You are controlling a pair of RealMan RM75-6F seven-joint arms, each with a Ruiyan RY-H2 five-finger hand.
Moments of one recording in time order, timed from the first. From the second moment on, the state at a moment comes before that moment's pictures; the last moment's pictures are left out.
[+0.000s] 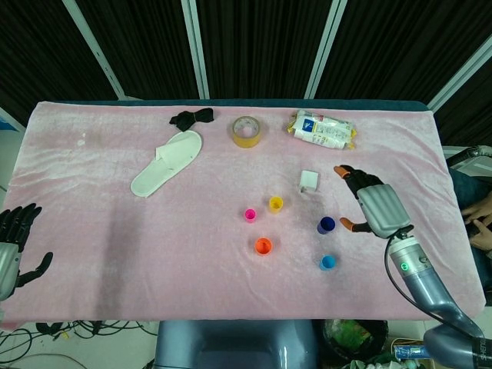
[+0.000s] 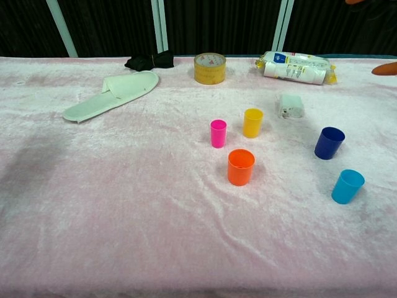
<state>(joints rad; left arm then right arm) -0.09 -1.12 -0.04 -1.60 1.55 1.53 -0.04 0.53 -1.08 0.23 -1.78 -1.28 1.07 -0.10</state>
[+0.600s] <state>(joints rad) -0.10 -1.11 -0.04 -1.61 1.53 1.51 -0.02 0.55 -1.25 0.12 -1.68 -1.15 0.97 -0.23</state>
